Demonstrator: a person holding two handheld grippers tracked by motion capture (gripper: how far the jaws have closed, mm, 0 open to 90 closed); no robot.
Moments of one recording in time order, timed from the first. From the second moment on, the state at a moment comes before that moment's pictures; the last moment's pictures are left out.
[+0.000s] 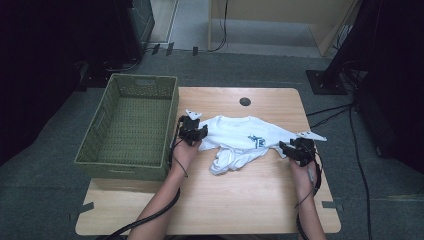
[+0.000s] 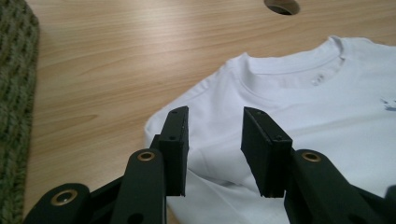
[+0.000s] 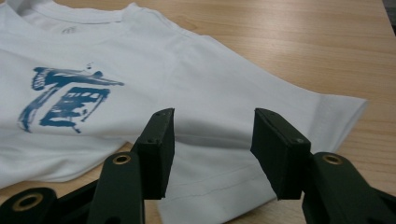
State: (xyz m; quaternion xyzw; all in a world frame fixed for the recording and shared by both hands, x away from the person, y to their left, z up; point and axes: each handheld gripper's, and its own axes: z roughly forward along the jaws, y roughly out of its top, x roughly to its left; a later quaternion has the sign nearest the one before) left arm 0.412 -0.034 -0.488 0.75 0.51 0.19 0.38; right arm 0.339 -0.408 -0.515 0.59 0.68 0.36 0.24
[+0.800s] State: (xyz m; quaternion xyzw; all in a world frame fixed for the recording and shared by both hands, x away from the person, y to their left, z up) left arm 0.370 -0.040 -0.488 0.78 0.45 0.17 0.40; right arm 0.326 -0.370 -0.504 0.55 0.71 0.37 0.21
